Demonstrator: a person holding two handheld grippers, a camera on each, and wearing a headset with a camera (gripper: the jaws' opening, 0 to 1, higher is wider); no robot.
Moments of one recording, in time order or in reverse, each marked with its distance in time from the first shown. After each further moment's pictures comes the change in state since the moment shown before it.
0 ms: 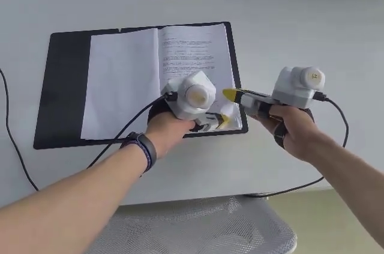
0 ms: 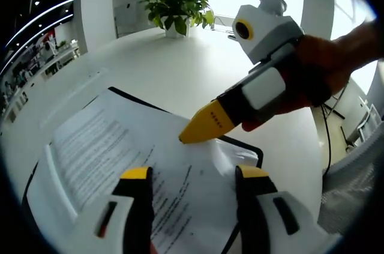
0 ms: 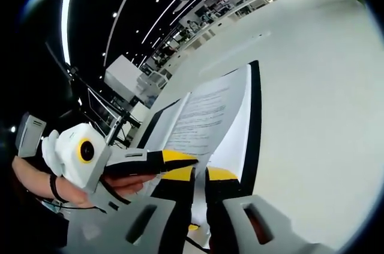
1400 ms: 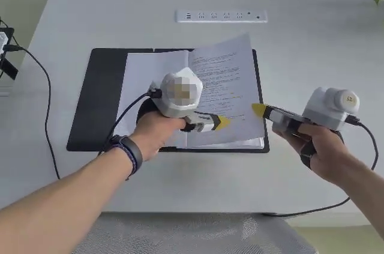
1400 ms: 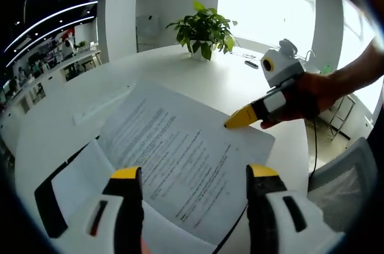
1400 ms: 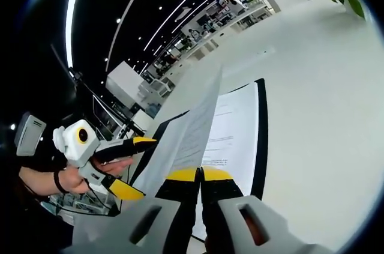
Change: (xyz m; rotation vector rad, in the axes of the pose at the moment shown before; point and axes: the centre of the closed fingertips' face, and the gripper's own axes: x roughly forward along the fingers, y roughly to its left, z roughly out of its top) left arm -0.100 0.052 0.011 -0.093 -0.129 0.081; right arm -0.017 0.029 0.021 -0.024 -0.072 0.001
